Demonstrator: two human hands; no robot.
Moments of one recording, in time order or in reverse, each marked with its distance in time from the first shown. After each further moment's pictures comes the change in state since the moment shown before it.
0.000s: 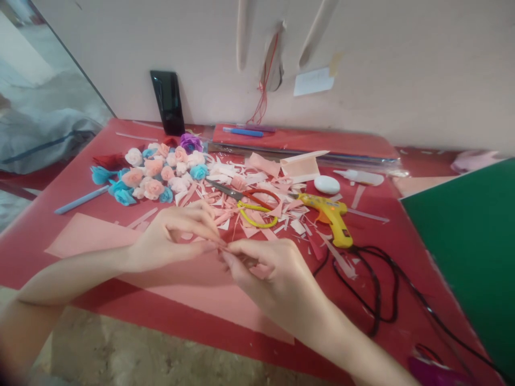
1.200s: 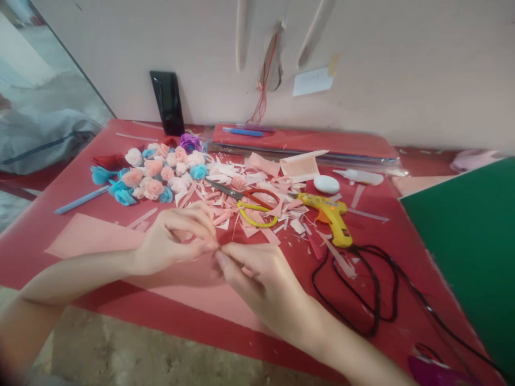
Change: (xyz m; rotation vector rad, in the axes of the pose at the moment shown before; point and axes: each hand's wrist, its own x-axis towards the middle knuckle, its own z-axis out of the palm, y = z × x) left_hand -0.003 -0.009 0.009 -0.104 0.114 0.074; right_hand -0.002 0.003 0.006 0.032 -0.056 -0.050
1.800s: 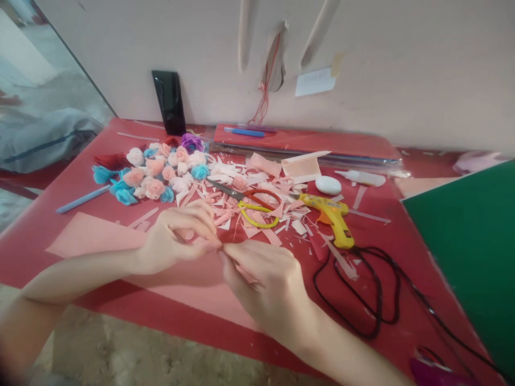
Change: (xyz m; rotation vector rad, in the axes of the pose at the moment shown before) left_hand -0.002 -0.005 0.001 0.087 0.040 0.052; right_hand -0.002 0.002 0.010 -0.368 0.306 -0.218
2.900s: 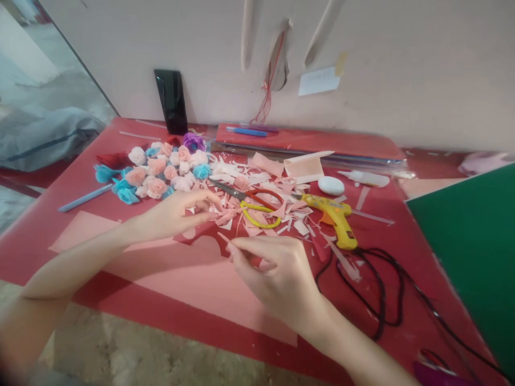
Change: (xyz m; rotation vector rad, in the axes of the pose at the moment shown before) left_hand 0.026 0.003 -0.033 0.355 -0.369 -0.407; right_hand 0.005 0.009 -0.003 0.155 -0.038 0.137
